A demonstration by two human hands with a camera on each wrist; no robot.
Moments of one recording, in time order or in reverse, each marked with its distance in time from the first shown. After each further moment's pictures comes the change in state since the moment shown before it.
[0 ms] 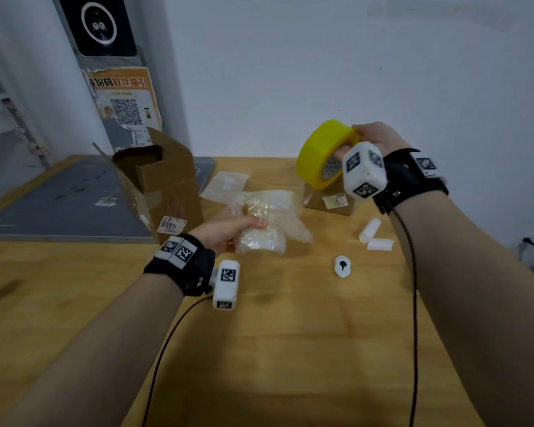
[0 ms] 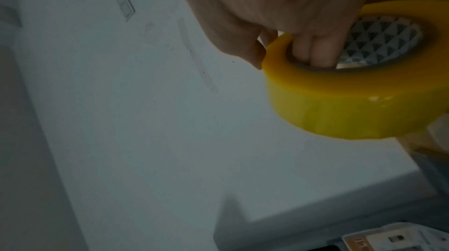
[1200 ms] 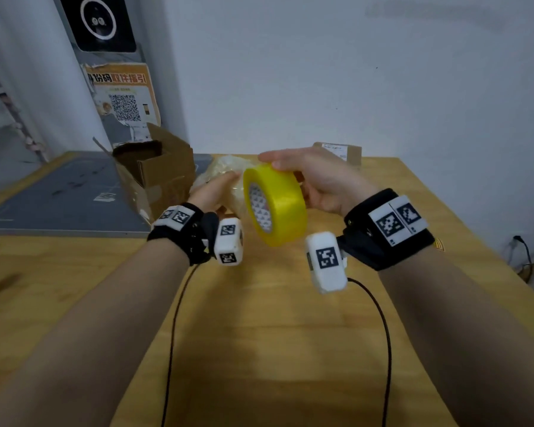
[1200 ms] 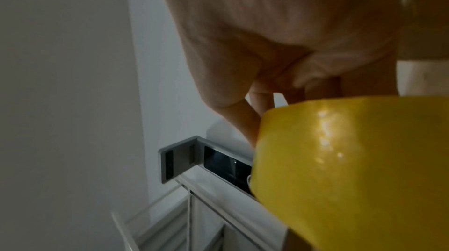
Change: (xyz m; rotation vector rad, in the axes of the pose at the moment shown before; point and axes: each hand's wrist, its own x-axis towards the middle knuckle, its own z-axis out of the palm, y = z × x) left_hand 0.017 0.031 -0.016 -0.413 0.409 0.050; right_hand -0.107 0.072 0.047 -0.639 -0.406 -0.168
